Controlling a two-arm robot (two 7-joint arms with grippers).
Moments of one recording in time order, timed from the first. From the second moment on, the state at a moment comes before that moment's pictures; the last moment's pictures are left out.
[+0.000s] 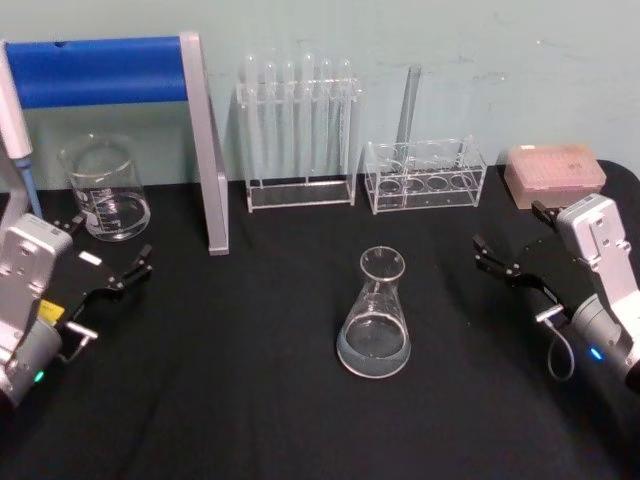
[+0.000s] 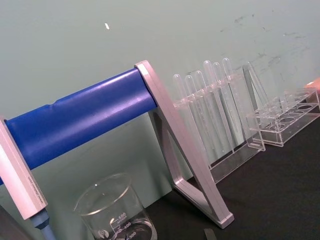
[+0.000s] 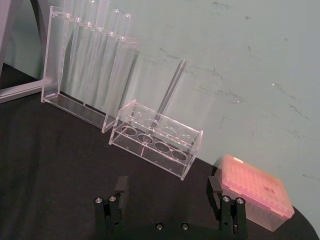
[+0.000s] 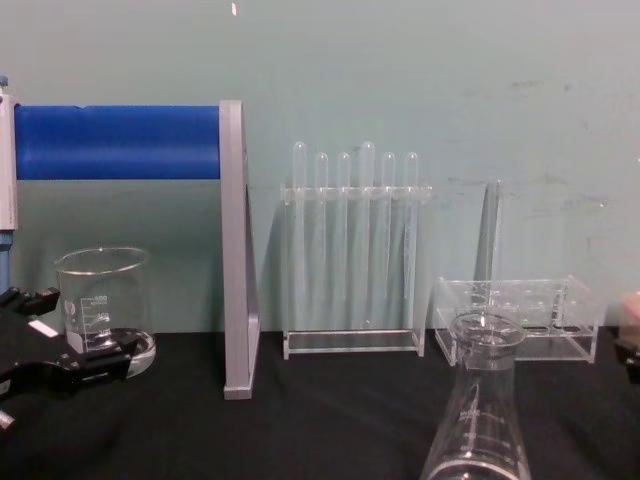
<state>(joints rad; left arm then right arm) -0.20 0.60 0.45 -1.41 -0.25 -0.12 0.03 0.20 0.60 -0.45 -1.41 0.25 -0.12 -0.03</state>
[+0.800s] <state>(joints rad) -0.20 0.60 0.45 -1.41 -0.25 -0.12 0.03 0.08 0.64 -0.38 -1.52 0.35 -0.13 0.11</state>
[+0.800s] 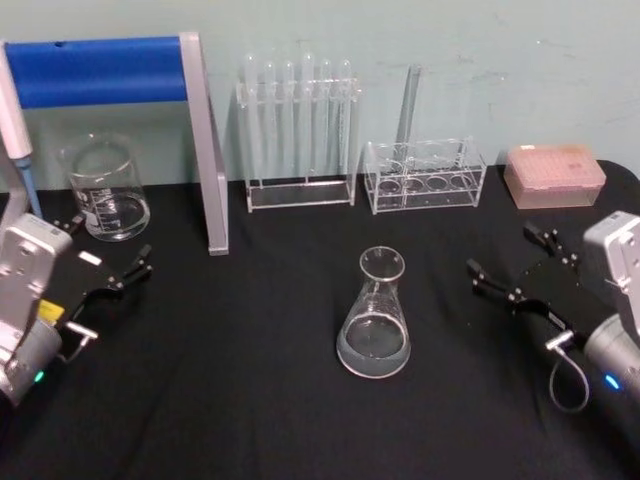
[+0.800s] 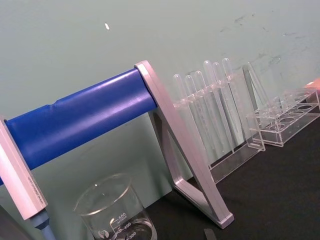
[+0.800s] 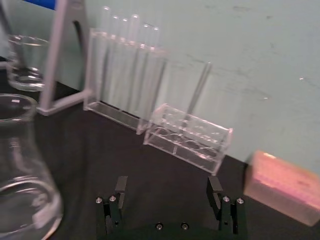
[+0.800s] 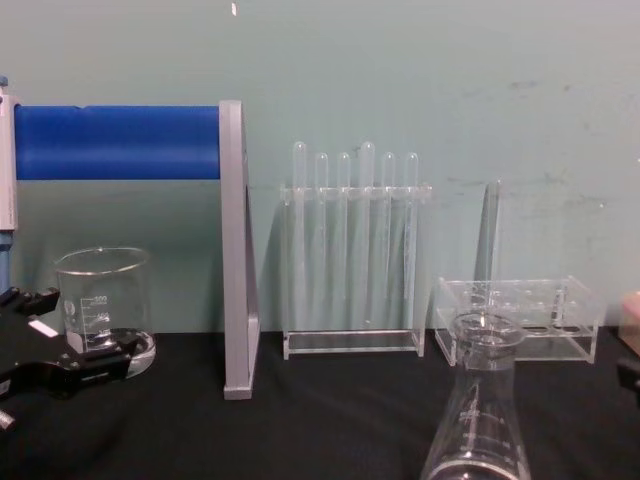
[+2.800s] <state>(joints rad) -0.20 0.60 0.45 -1.41 -0.25 -0.12 0.03 0.14 0.43 -0.41 -1.51 0.36 -0.06 0.40</state>
